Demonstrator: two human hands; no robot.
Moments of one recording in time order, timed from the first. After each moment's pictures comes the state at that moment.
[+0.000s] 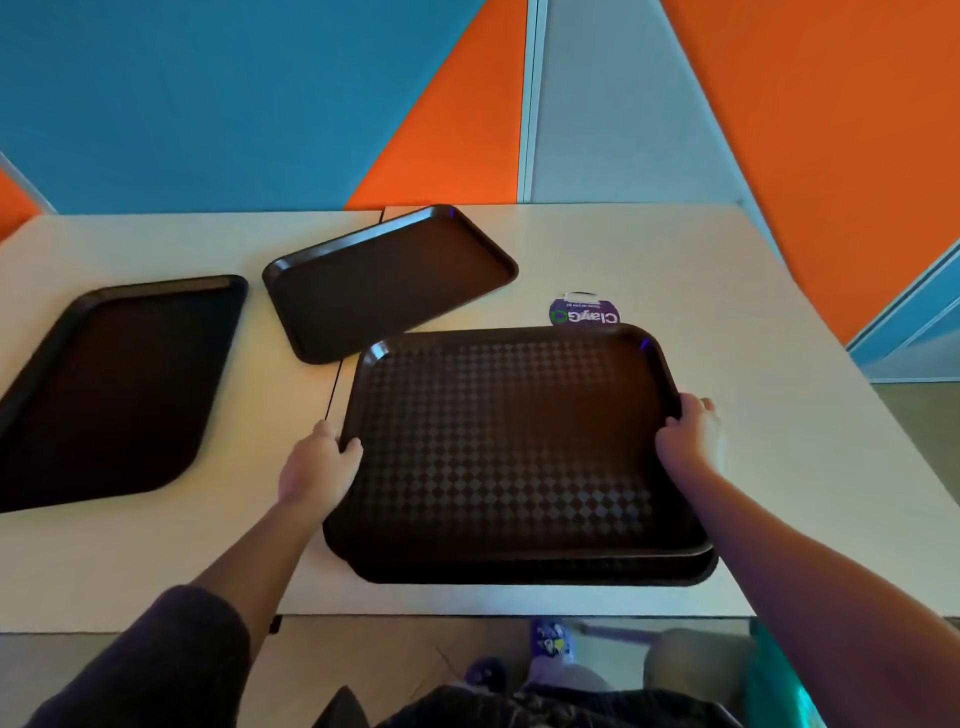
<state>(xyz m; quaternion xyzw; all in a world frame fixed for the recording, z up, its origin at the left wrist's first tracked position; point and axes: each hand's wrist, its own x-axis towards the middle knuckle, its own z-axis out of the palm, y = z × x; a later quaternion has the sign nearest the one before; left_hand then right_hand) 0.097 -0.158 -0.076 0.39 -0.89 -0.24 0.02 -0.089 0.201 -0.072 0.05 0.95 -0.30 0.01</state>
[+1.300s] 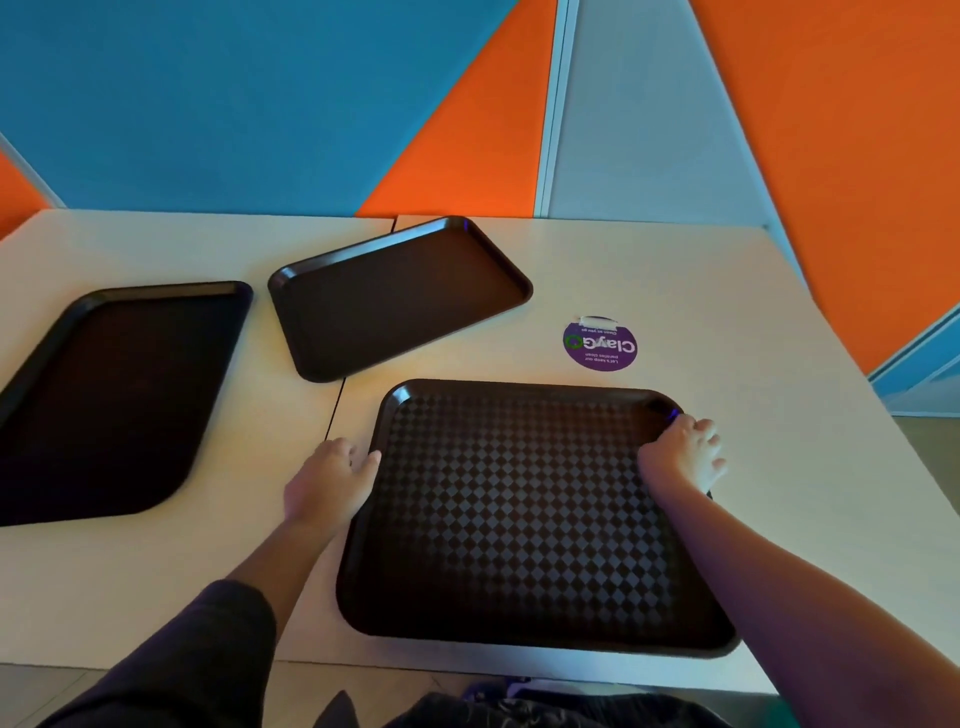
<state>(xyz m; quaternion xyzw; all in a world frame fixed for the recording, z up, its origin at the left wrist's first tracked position) 0.076 -0.163 -0.090 0.35 -0.90 -0.25 0.03 -0.116 0.153 -0.071 0.13 0.98 -0.13 0.07</state>
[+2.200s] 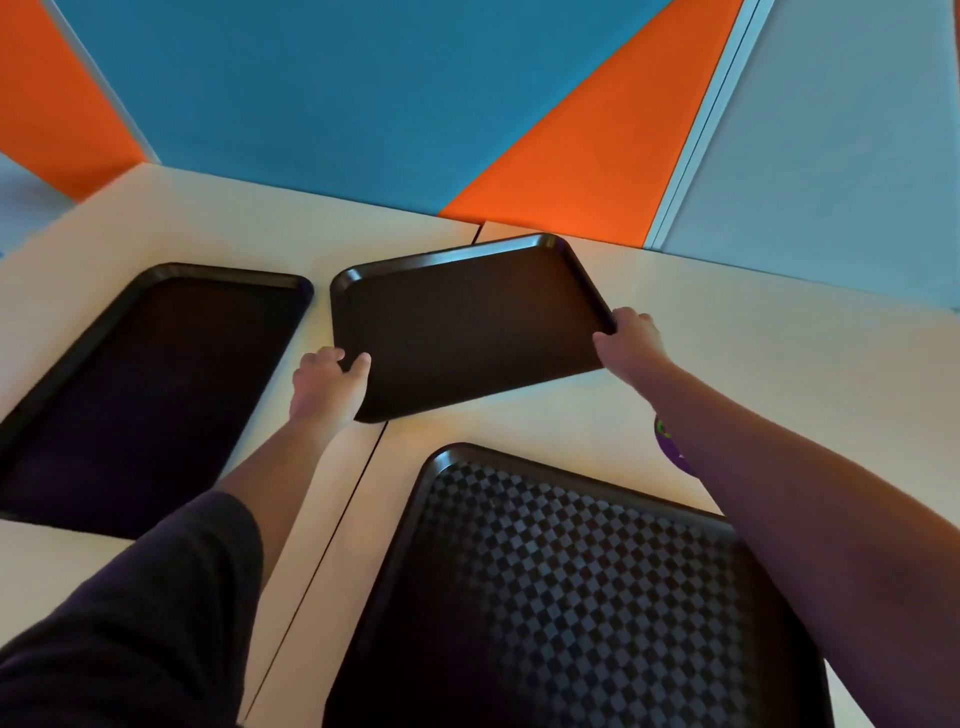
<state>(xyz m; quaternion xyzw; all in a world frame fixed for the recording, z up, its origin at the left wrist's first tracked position) -0.042 -0.284 -0.049 0.52 -0.78 -0.32 0.15 -0.283 -0.064 -0.020 -0.18 0.93 -0.27 0.15</state>
